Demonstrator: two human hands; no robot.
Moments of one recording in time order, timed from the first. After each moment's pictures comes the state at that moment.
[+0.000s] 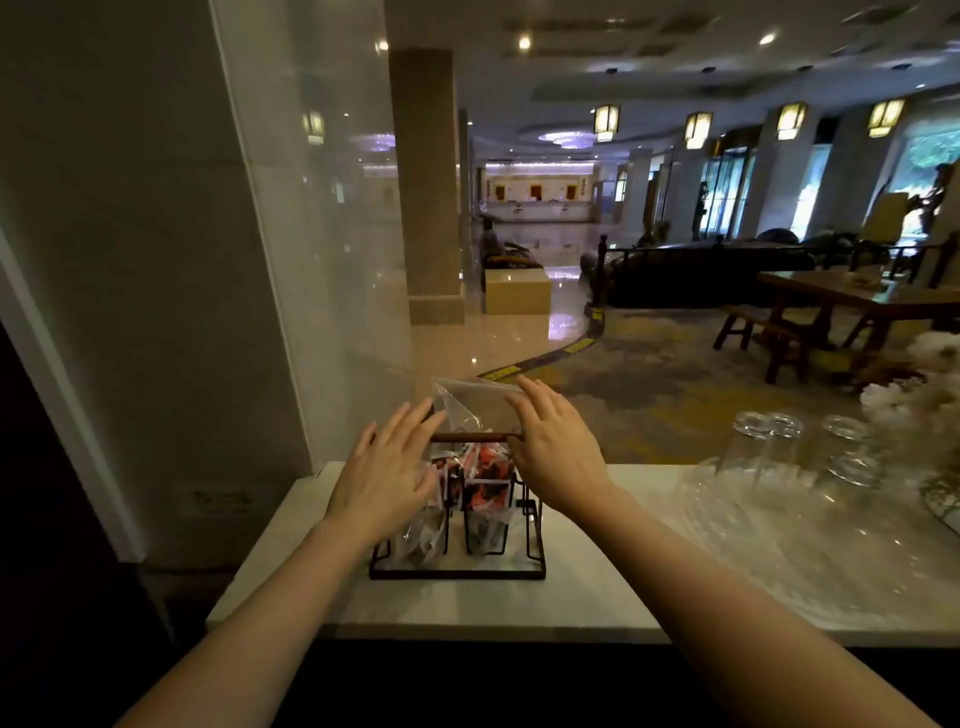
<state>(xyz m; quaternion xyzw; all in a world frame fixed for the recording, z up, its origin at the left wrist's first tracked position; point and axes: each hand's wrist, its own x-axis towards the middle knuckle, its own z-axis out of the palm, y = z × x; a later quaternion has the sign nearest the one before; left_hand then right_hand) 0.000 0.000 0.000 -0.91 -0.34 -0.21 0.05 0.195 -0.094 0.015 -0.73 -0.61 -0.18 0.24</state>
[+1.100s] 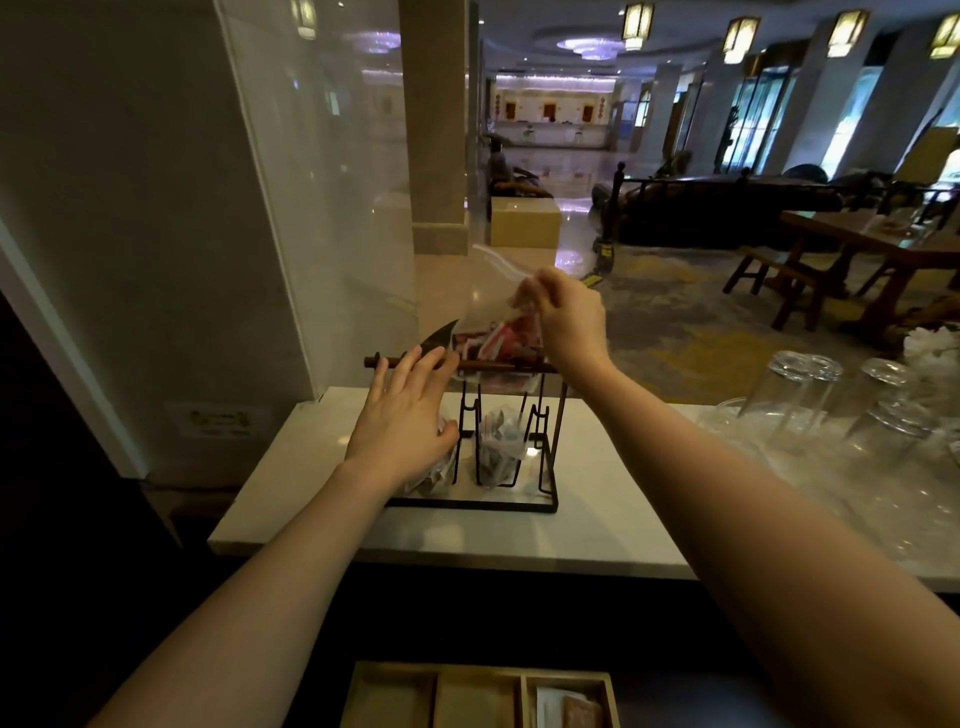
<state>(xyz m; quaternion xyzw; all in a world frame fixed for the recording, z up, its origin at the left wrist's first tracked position) 0.011 0.014 -0.037 -0.91 -0.35 -0.19 0.05 0.194 -0.047 0.049 -0.69 -0.51 -0.02 0.51</state>
